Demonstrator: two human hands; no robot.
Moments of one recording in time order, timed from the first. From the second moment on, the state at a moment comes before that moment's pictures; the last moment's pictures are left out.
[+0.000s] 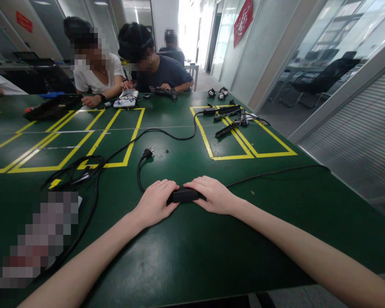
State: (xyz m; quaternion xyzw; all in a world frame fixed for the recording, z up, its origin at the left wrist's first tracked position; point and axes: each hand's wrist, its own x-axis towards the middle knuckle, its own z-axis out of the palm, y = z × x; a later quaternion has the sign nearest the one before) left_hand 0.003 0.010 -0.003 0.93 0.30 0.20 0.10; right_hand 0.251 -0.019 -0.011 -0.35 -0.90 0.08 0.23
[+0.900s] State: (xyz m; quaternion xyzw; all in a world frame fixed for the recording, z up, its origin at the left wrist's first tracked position) left_hand 0.002 0.007 0.001 0.94 0.25 0.23 0.04; right_hand 0.253 -0.019 -0.006 -0.33 -0.91 0.07 0.23
